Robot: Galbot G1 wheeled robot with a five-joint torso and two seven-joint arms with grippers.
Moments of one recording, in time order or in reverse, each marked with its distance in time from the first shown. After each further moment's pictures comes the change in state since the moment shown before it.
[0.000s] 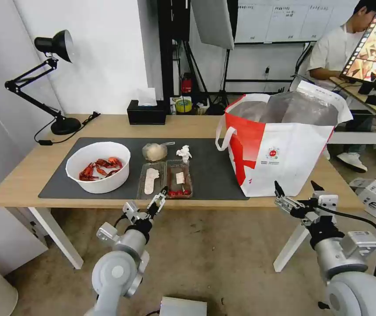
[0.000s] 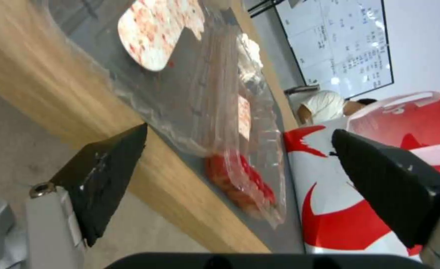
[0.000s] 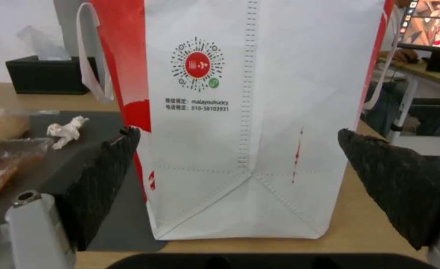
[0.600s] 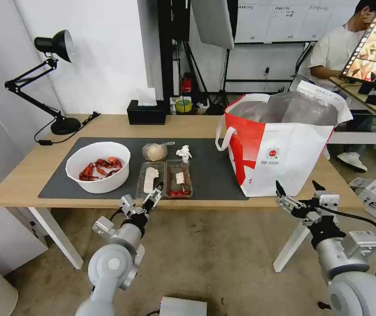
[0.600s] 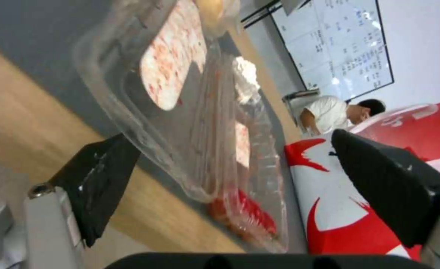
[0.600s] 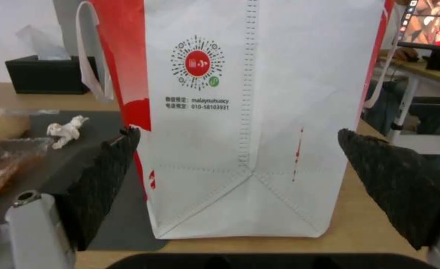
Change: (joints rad) left arm -0.043 0.055 -0.019 0.007 -0.007 -0.006 0.001; right arm 0.000 0.001 0.000 -0.001 0.001 0.000 0.002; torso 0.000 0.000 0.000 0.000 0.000
